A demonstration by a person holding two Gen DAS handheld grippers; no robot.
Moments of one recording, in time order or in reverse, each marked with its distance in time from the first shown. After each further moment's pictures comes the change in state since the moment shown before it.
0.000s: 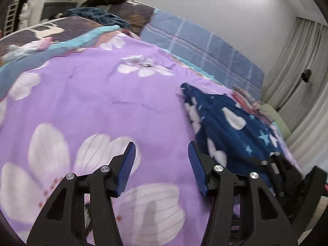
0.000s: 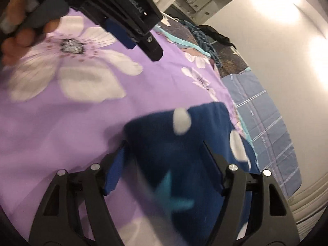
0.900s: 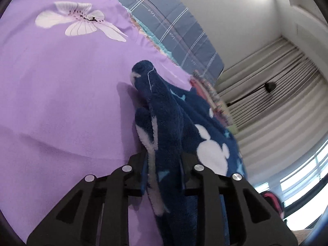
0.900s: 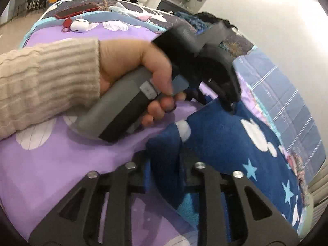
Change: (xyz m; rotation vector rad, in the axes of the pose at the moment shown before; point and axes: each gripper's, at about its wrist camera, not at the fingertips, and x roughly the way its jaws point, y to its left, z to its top) left arm 0.162 -0.003 0.046 -0.184 0.231 -0.466; right arm 0.015 -0.019 0.013 0.190 0.026 0.143
